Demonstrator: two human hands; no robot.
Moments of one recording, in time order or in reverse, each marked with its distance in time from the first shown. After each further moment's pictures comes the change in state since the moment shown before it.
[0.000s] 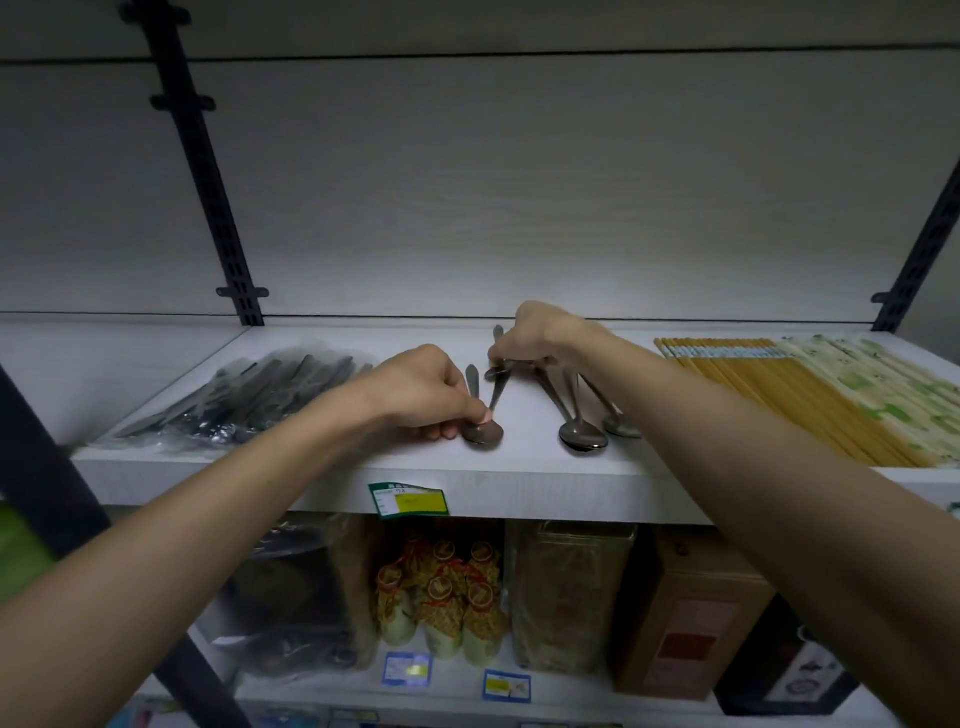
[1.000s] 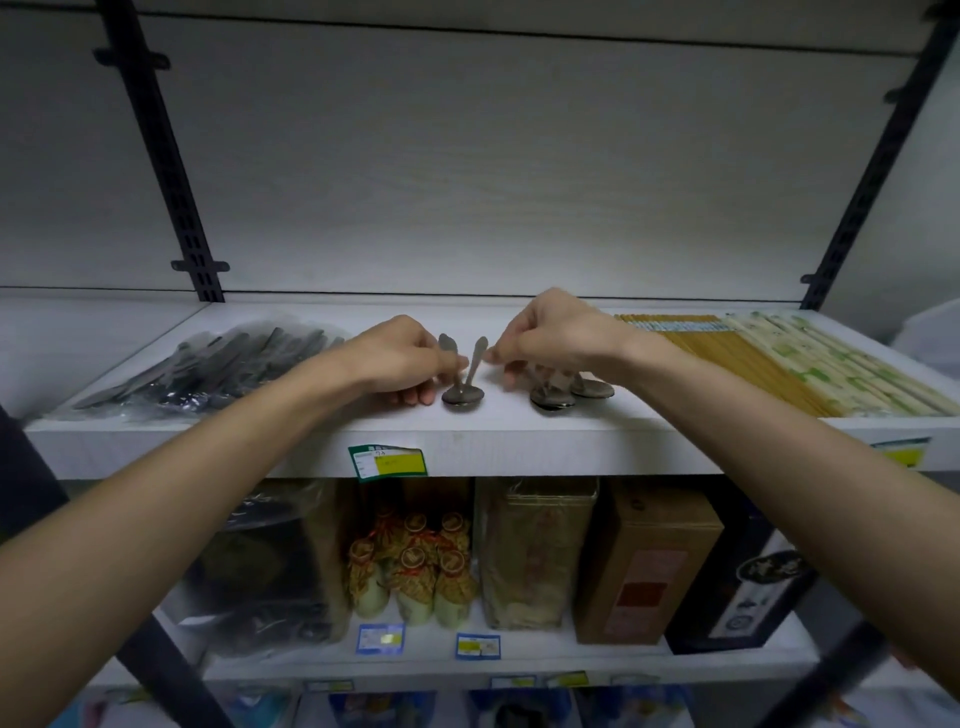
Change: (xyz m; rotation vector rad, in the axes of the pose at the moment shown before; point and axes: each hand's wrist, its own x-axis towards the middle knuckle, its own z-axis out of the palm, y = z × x) left_hand 0.006 -0.006 0.005 -0.063 0.018 0.048; right_hand -0.108 0.027 -0.010 0.342 -0.024 -0.116
